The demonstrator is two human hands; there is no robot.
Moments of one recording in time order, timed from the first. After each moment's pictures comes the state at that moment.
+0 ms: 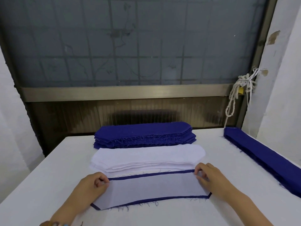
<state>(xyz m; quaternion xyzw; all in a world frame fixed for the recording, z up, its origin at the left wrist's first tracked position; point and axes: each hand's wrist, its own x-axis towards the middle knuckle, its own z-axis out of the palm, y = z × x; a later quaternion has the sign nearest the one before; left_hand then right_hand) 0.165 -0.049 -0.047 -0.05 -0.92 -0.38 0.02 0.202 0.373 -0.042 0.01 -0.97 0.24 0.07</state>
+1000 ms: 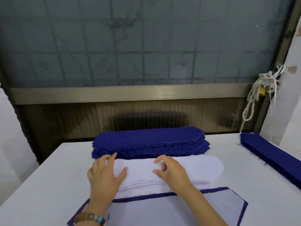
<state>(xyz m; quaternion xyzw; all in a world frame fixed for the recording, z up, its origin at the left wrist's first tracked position) 0.076 0.012 -0.054 0.04 -0.95 -0.21 0.24 0.088 0.242 -0.039 0.09 -0.92 0.35 0.13</state>
